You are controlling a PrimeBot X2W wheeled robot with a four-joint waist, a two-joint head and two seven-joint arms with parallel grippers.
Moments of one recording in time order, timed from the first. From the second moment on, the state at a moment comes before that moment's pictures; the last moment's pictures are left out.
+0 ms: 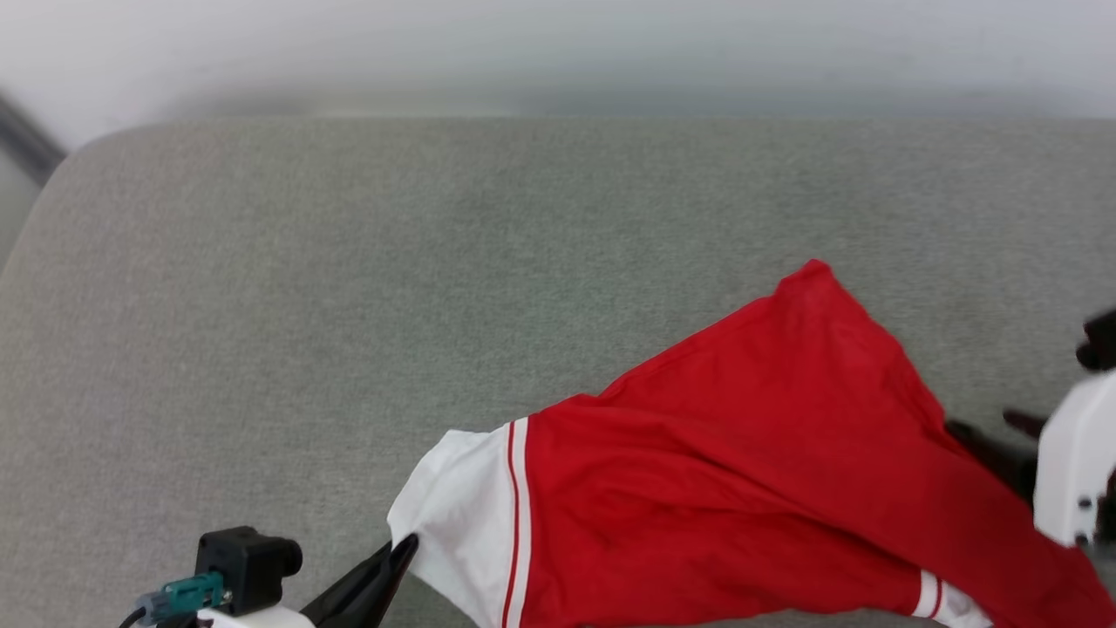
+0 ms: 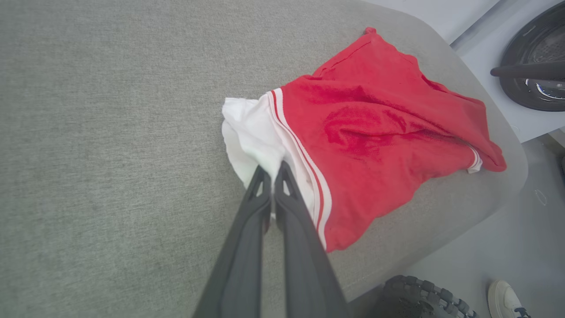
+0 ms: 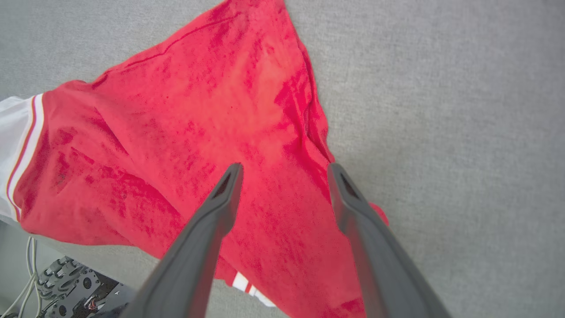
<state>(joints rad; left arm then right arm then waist) -0.03 0.84 -0.73 -0.33 -1.03 0.23 -0.07 -0.14 -0.43 -0.06 -0.12 0.61 0.13 0.98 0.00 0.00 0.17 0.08</state>
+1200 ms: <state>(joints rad) -0.20 0.74 -0.80 -0.36 -0.91 0.19 -0.03 -0.63 -0.47 0.13 0.33 0.41 0.13 1.02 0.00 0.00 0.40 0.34</state>
